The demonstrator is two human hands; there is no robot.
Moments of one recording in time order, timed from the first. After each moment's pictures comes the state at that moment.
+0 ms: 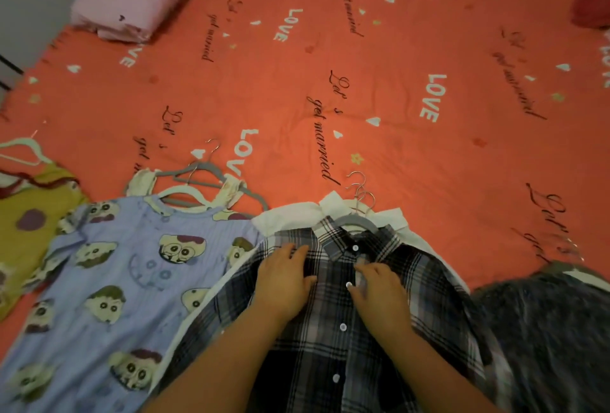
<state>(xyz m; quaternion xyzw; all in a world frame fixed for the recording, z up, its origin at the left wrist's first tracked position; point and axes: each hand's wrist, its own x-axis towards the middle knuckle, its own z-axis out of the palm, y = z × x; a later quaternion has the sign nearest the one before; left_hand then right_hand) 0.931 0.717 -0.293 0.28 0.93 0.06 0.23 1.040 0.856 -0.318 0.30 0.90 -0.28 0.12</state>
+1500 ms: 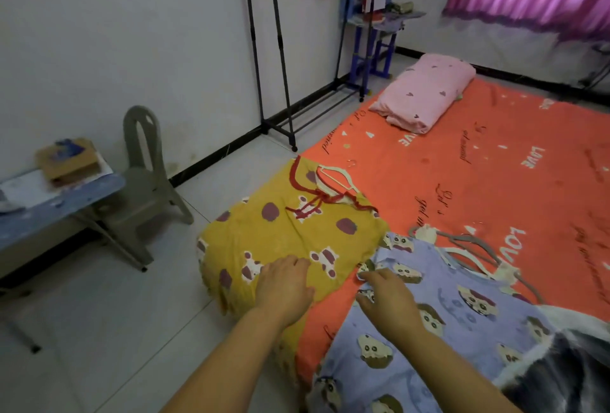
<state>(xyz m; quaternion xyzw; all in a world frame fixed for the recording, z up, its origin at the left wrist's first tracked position) 0.825 0.029 -0.110 0.12 0.98 0.11 0.08 0.852 0.223 -0.134 -0.01 0.98 -0.20 0.09</state>
